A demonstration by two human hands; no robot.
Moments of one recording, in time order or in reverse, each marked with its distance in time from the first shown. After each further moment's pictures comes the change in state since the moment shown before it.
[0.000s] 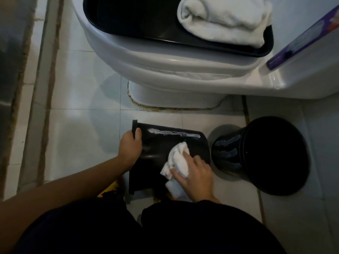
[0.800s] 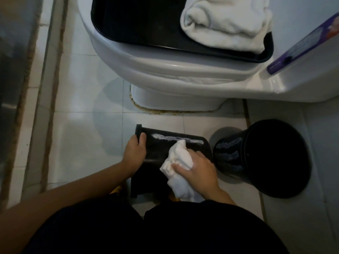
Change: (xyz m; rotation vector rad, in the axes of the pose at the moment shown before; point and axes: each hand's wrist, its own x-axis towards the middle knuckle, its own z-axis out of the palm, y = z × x) left_hand -0.009 0.002 -0.002 -0.007 -0.077 -0.061; right_hand 0.037 -0.012 -0.039 0.323 -0.366 0.186
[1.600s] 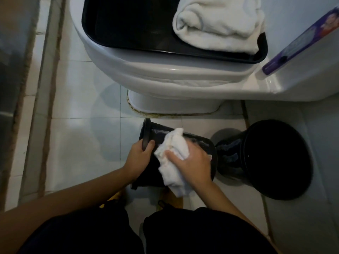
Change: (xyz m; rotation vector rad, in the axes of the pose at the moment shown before) left_hand -0.009 0.008 0.010 -0.091 -0.125 0.137; right_hand 0.019 -0.033 -0.006 0.201 0.198 0.024
